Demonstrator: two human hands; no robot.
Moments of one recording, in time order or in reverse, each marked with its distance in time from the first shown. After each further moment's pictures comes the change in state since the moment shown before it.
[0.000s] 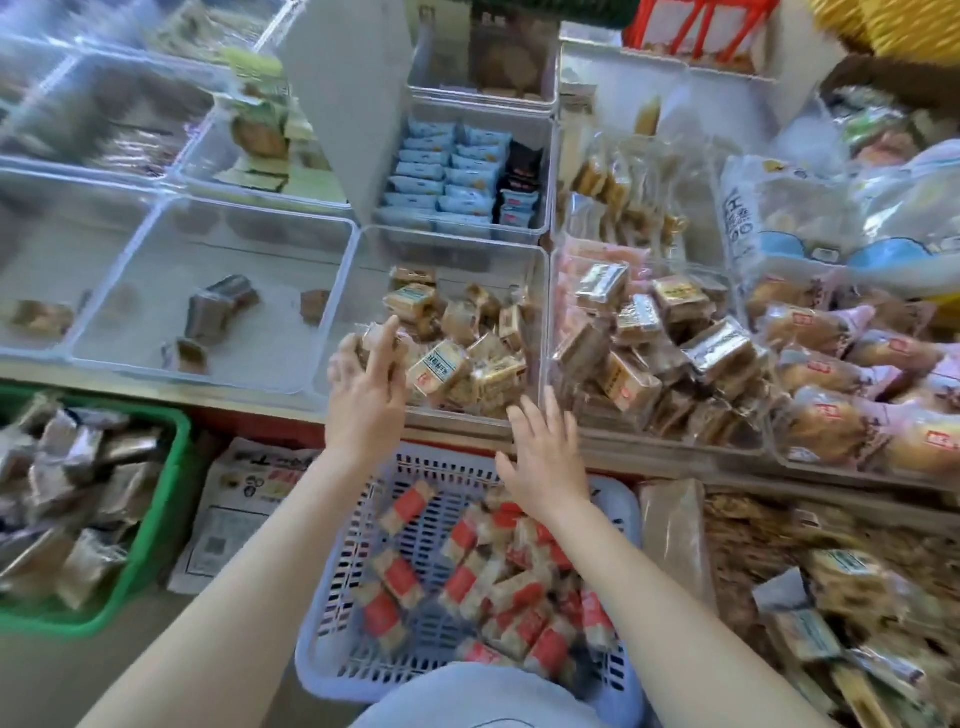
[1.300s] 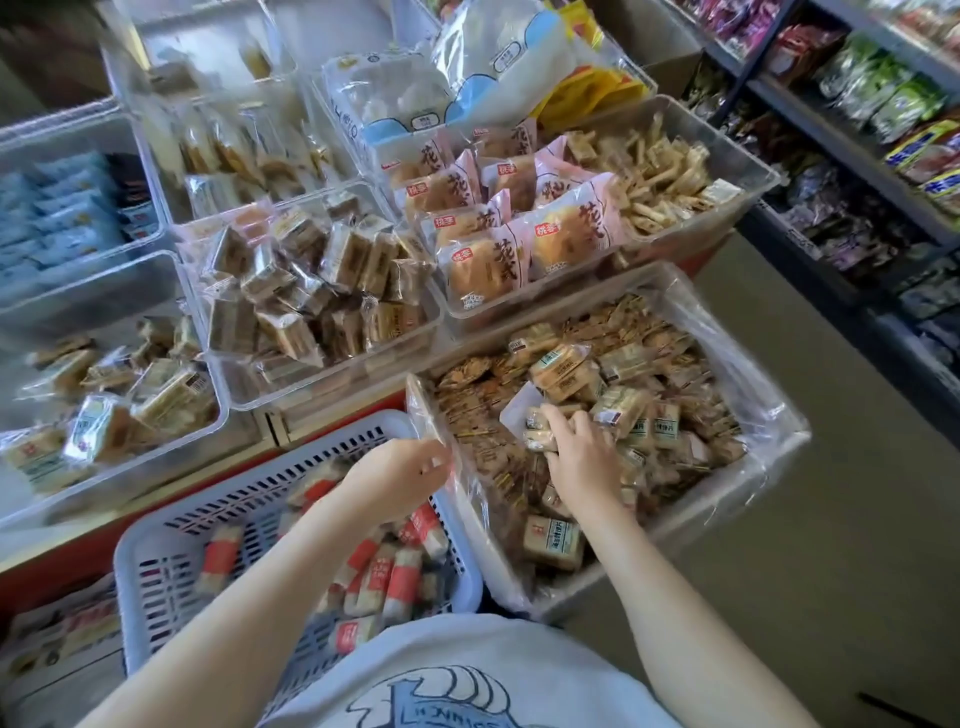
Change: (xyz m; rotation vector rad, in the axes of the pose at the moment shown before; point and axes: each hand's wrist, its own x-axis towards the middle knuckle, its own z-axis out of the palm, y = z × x) left_hand -0.175 0.222 0.179 0.528 -0.952 0.637; right_hand -0.255 0.269 0.050 0.168 0.281 0.726
